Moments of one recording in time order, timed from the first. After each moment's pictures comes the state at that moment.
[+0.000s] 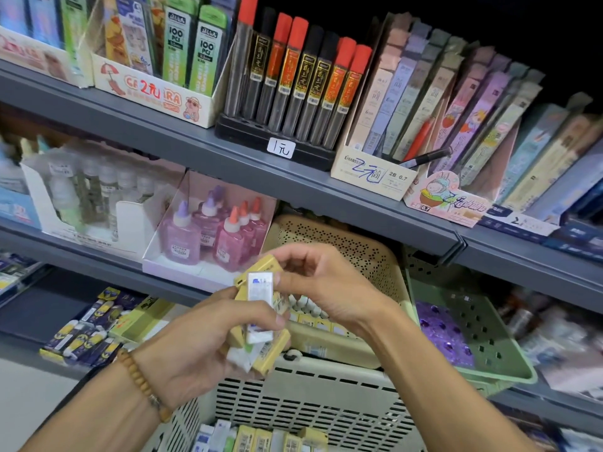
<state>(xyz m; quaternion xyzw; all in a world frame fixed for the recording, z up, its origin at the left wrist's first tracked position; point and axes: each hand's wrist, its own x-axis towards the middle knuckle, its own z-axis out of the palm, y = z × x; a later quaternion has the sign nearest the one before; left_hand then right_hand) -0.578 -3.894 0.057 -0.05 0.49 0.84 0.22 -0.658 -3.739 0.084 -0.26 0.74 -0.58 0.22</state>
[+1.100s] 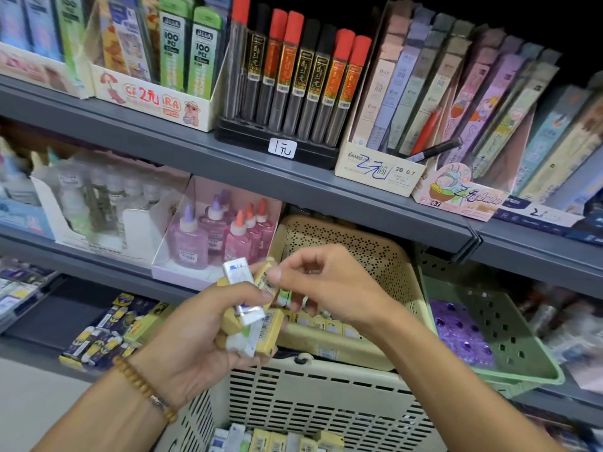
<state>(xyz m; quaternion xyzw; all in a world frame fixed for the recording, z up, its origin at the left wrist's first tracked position) -0.580 -3.896 0.063 -0.09 0.45 0.88 0.13 -0.655 -3.740 0.089 -0.19 0.82 -0.51 0.18</state>
